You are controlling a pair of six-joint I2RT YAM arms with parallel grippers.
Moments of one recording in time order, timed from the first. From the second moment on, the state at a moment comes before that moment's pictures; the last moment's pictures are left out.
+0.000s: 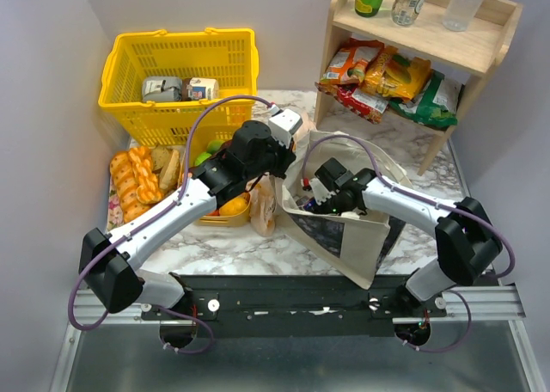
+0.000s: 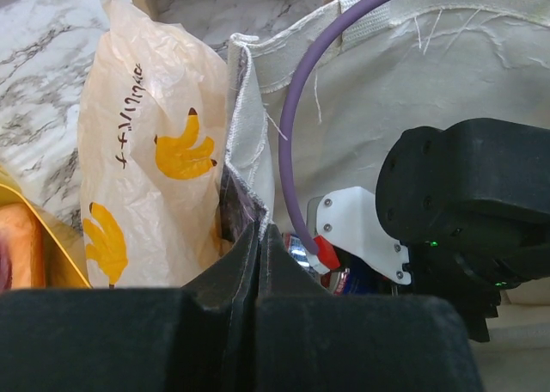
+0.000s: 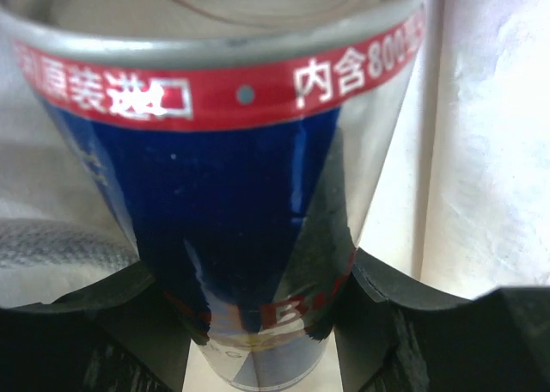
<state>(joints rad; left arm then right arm) -0.76 1.36 1.22 -0.24 0.03 -0.12 0.69 1.54 1.01 -0.81 -0.21 0.01</state>
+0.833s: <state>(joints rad) -0.77 1.36 1.22 -0.25 0.03 -0.11 0.71 1.42 1.04 -0.78 -0.14 0.09</state>
